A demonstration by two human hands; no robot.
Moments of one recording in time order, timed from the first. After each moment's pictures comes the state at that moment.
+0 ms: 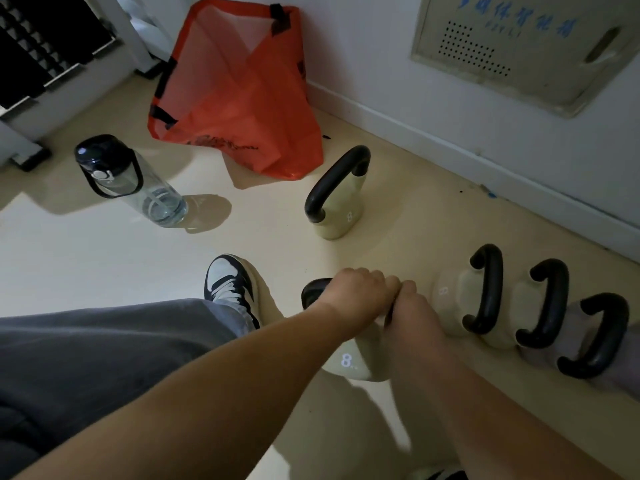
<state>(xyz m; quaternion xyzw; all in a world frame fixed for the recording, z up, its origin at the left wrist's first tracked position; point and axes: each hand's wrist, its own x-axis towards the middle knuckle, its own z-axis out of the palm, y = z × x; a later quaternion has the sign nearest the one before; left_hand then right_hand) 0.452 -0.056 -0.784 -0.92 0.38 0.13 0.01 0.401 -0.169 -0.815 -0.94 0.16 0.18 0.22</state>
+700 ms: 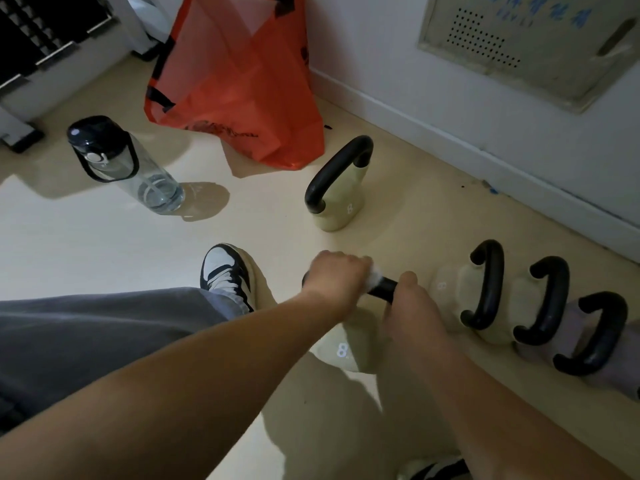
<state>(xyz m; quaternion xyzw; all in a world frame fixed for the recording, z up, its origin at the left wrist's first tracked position) 0.462 -0.040 -0.785 -0.96 0.22 0.17 -0.04 0.405 -0.169 -0.813 -0.94 0.18 0.19 0.20</state>
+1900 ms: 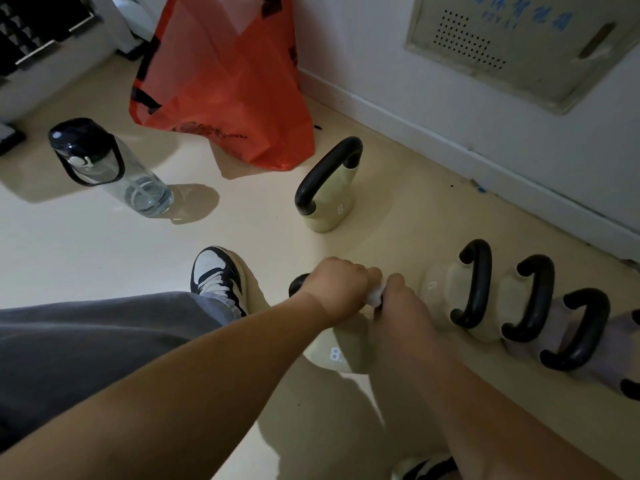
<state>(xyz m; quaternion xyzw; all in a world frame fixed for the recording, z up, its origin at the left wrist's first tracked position) 0.464 -0.044 -0.792 -0.92 0.35 0.16 -0.03 0.403 -0.174 -0.823 -0.95 0.14 0.18 0.21</state>
